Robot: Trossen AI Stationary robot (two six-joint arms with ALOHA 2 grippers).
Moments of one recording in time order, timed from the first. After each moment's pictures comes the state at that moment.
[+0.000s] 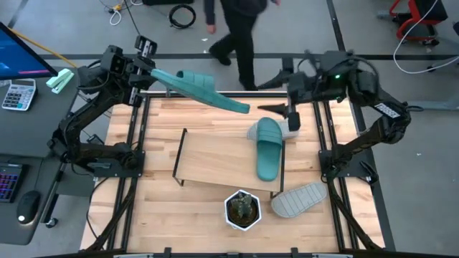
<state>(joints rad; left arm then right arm) 0.83 1.18 1.20 1.24 1.02 -0.66 -0.13 1.41 1.99 -0.77 -0.14 -0.24</state>
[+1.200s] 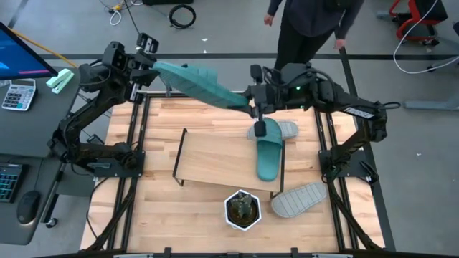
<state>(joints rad) 0.83 1.18 1.20 1.17 0.94 -0.67 -0.07 1.58 1.99 -0.58 -0.06 -0.34</state>
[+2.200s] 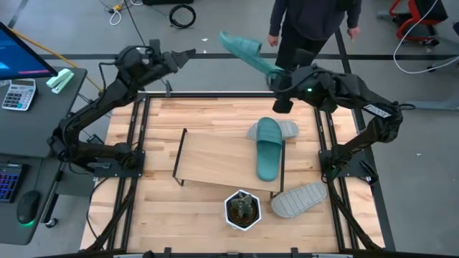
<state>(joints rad) 0.73 1.18 1.20 0.18 0.21 -0.87 -0.10 1.47 1.99 -1.09 0.77 -0.45</state>
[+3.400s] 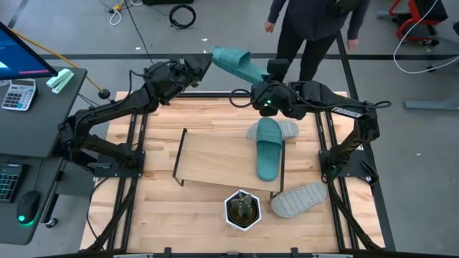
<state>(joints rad) 0.45 1.32 1.20 0.29 -0.30 -1.22 -0.10 1.65 1.99 -1.15 0.94 -0.54</state>
